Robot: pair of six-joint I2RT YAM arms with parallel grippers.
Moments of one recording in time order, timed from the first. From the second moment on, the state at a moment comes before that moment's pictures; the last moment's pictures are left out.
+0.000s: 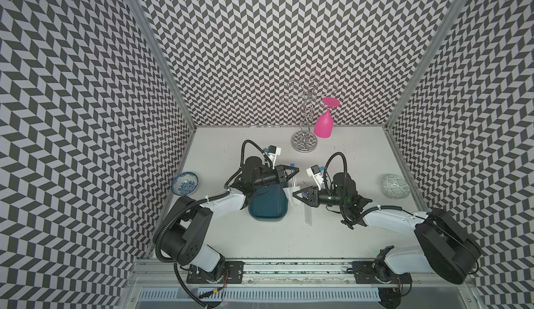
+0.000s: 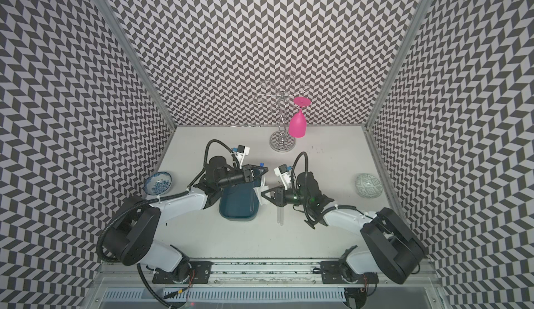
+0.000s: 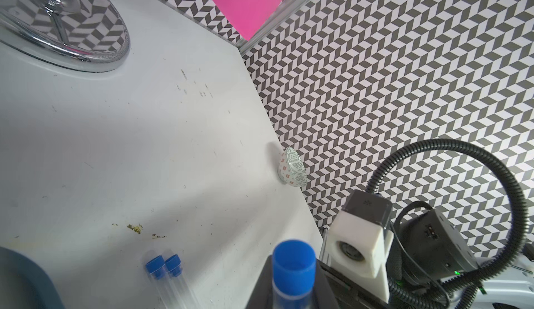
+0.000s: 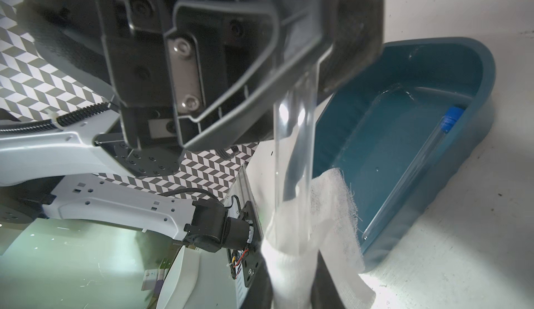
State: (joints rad) left arm -0.53 1.52 0.72 0.64 0.69 -0.90; right arm 0.64 1.38 0.54 0.54 -0.69 0.72
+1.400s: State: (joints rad) left arm -0.52 1.52 0.74 0.69 0.69 -0.91; right arm 0.60 1.47 0.74 0.41 -0.69 0.64
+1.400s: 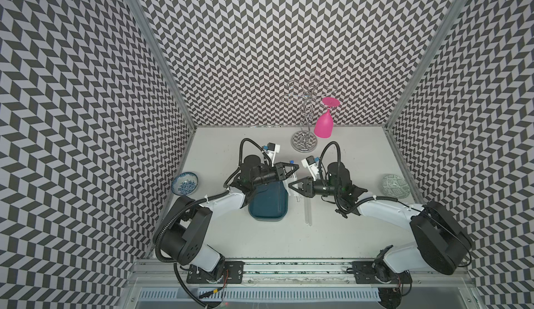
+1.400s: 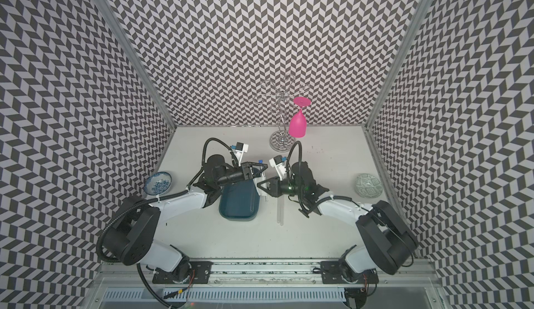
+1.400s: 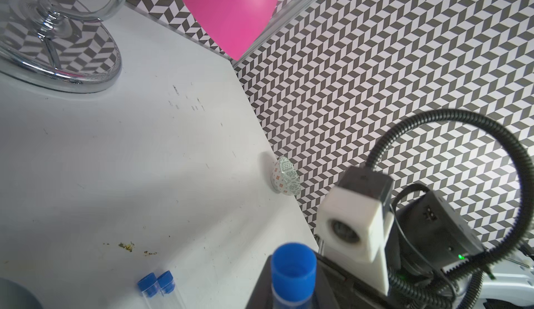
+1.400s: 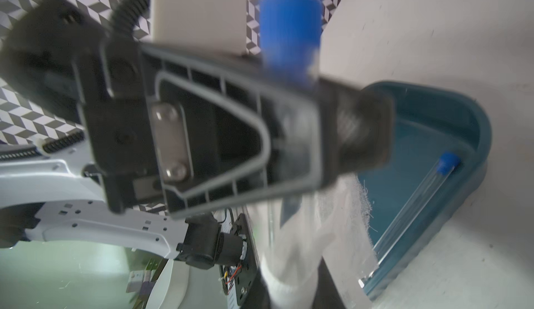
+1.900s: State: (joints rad) left arm -0.51 1.51 0.71 0.64 0.75 -0.91; right arm 0.63 1.45 0.66 0.49 -0.67 0.64
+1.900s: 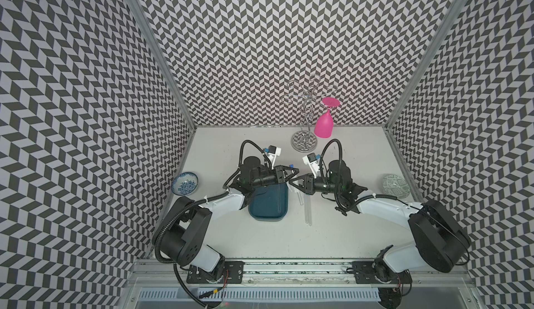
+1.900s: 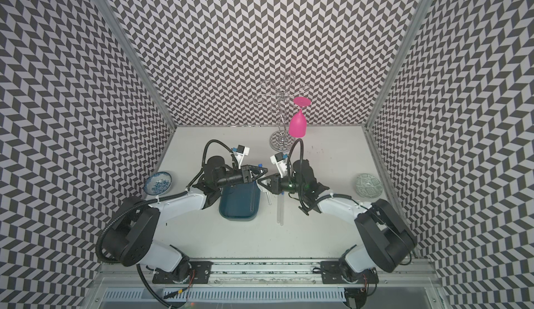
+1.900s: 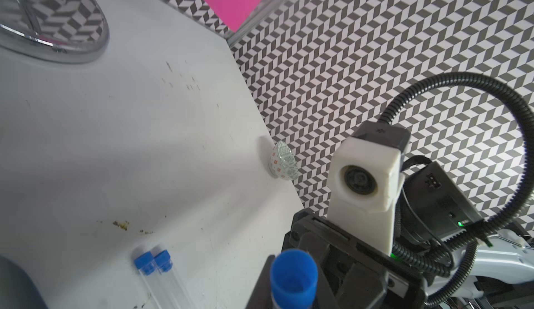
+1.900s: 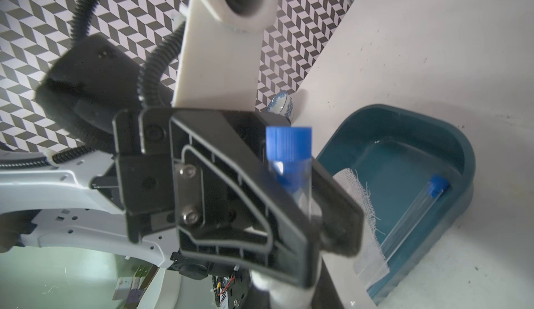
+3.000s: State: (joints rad) left arm -0.32 1.62 0.88 0.03 0.59 -0.48; right arm 0.41 1.00 0.47 0.07 -0.68 0.58
